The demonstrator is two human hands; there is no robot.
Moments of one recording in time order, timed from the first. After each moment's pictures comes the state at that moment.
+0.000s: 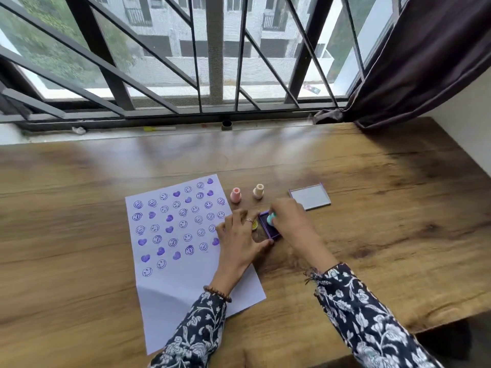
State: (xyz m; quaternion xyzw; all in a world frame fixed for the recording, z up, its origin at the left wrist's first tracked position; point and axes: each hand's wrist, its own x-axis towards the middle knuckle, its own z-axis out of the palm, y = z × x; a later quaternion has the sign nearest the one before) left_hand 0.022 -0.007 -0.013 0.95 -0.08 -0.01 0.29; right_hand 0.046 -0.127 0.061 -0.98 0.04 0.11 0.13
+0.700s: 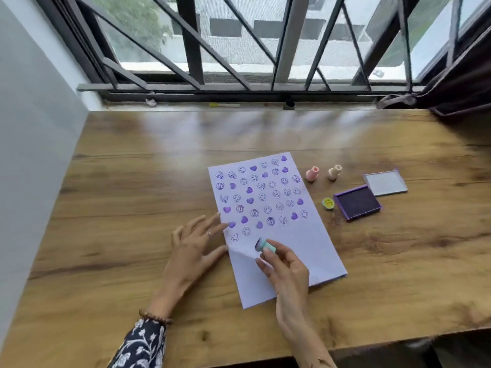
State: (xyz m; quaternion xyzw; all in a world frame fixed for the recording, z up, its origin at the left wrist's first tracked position) left_hand -0.050 0.244 -0.003 0.95 -0.09 -0.03 0.30; right_hand -0.096 0.066 0.033 -0.51 0.33 0.03 0.80
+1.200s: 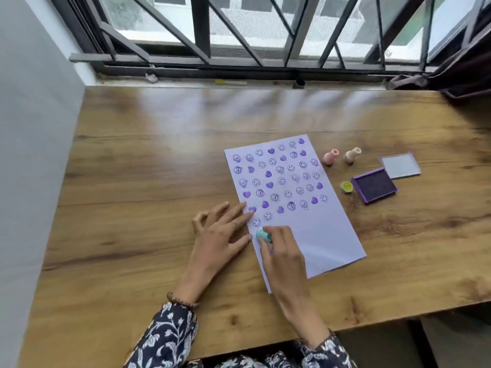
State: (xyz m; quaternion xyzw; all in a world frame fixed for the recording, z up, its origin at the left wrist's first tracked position) left_hand -0.048 0.247 -0.011 0.95 -0.13 -0.07 0.27; right_hand -0.093 0.114 0.028 -0.96 0.03 -0.07 0.27
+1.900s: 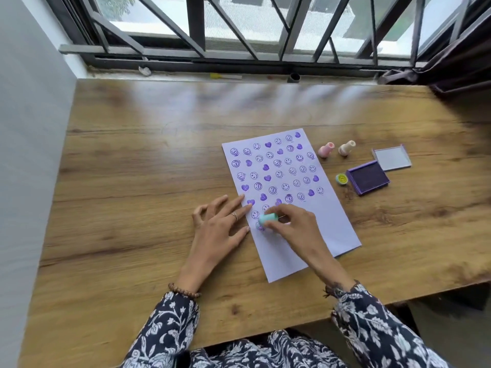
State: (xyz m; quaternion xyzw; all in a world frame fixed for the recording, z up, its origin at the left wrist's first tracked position) left_hand -0.049 0.249 -0.009 0.95 -0.13 -0.07 0.27; right_hand -0.053 0.076 0.046 -0.89 0.09 0.11 0.43
